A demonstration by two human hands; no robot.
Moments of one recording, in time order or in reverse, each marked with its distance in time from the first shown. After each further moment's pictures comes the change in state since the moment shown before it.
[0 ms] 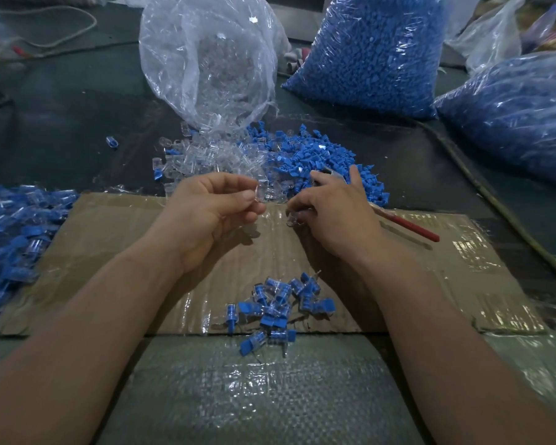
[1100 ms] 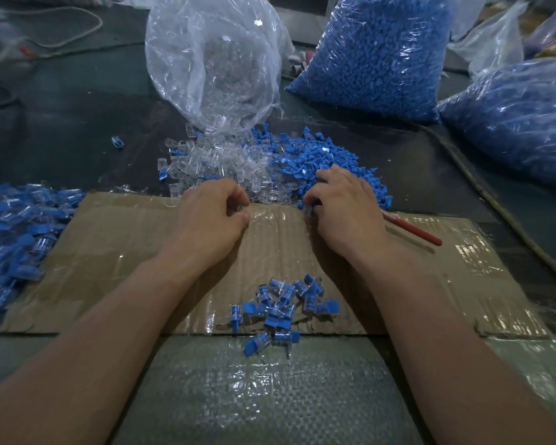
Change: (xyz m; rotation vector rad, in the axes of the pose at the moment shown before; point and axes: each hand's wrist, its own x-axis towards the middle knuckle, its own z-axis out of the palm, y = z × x) left_hand 0.000 -0.007 -0.001 1.139 0.204 0.339; right_hand 0.004 0.005 0.004 -0.016 -0.026 0.125
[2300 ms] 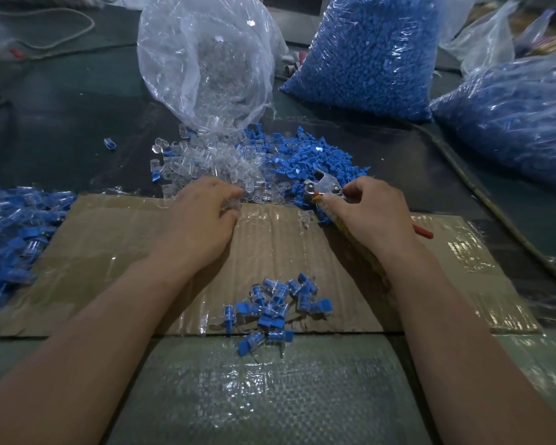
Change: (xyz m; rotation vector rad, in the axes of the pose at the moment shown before) left_hand 0.003 -0.004 0.002 0.100 -0.049 0.001; right_hand -0.011 0.028 -0.012 0.281 0.100 0.314
